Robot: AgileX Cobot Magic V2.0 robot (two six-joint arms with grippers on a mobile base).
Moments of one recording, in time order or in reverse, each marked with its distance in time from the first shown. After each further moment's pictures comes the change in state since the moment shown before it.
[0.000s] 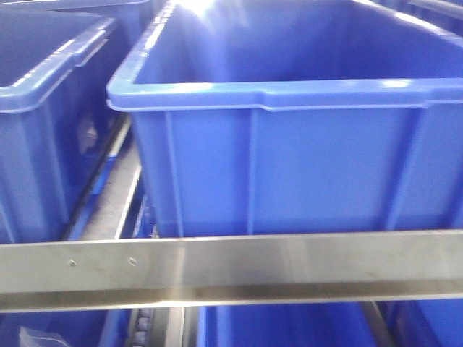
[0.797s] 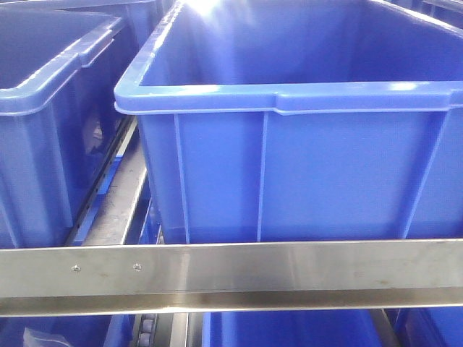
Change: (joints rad) left arm 0.000 0.000 0.000 0.000 0.000 0.000; right arm 0.000 0.000 0.000 0.000 0.000 0.000
